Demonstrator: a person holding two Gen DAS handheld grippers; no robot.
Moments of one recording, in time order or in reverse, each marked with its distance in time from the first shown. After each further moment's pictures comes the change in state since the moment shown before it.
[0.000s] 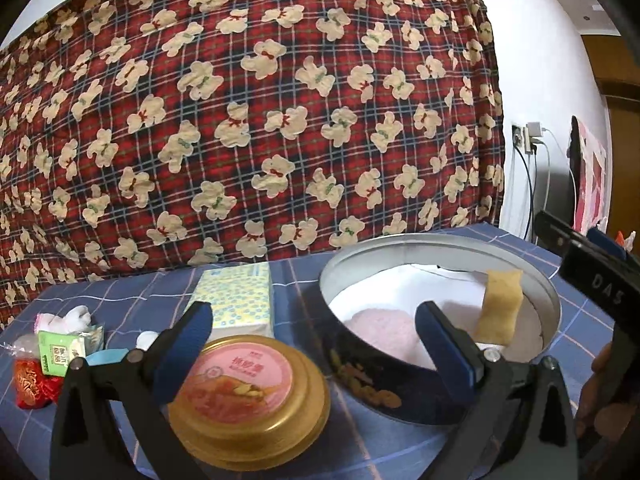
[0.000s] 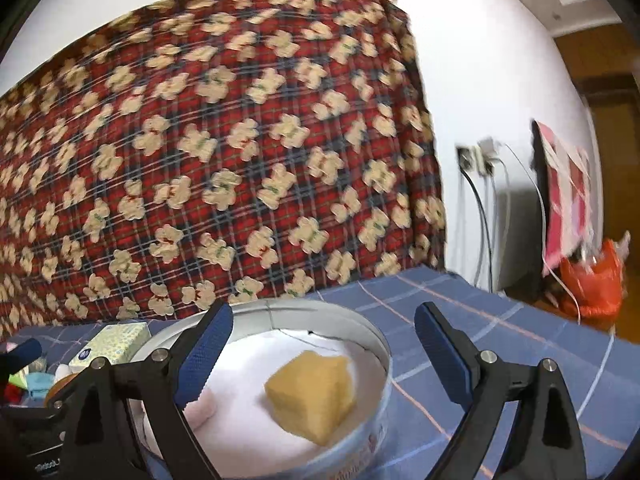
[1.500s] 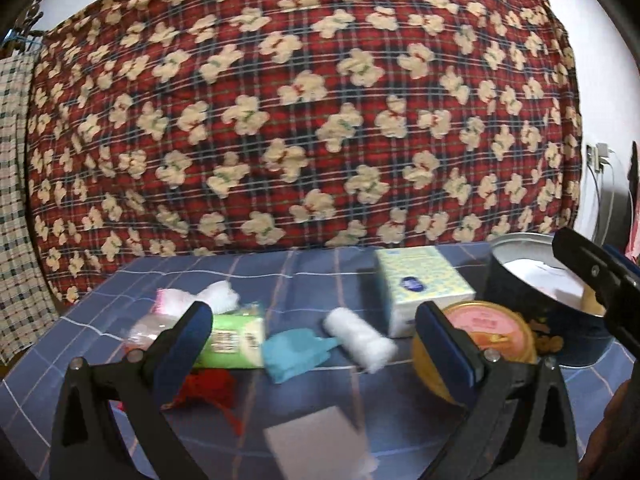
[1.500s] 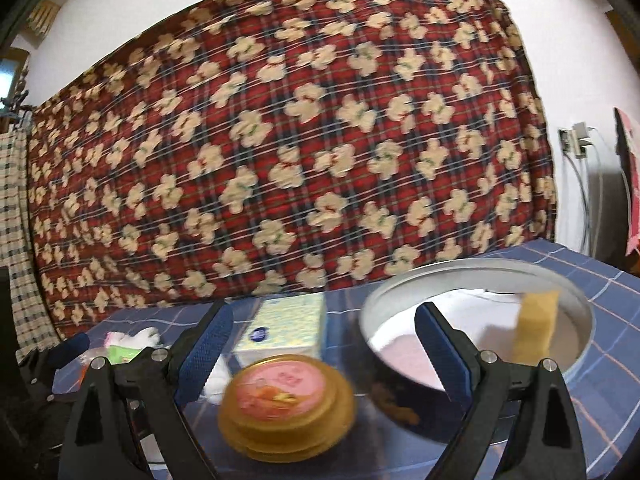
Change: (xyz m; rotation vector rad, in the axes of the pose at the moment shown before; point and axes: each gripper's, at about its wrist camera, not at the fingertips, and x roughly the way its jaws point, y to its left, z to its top) left arm -0.039 0.169 -0.023 -0.090 0.017 0.223; right arm -0.043 0.170 -0.026 -0.002 0.068 0.304
